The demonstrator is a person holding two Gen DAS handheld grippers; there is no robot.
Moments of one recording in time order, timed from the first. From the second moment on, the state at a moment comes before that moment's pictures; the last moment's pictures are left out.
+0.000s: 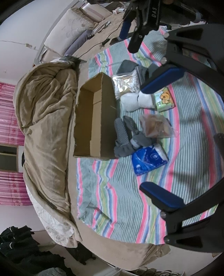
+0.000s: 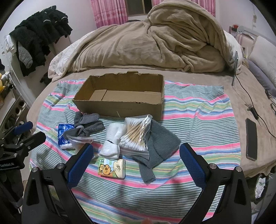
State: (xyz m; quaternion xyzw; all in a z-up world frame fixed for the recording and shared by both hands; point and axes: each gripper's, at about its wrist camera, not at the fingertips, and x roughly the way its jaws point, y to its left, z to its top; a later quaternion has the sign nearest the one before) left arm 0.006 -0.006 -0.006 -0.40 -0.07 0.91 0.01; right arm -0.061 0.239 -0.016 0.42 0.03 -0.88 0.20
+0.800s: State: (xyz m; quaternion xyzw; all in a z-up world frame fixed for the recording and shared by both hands) left arm 0.002 -0.007 -0.009 -0.41 -0.07 0.91 0.01; right arm -0.066 0.239 -0.015 0.43 0.03 -0.88 0.21
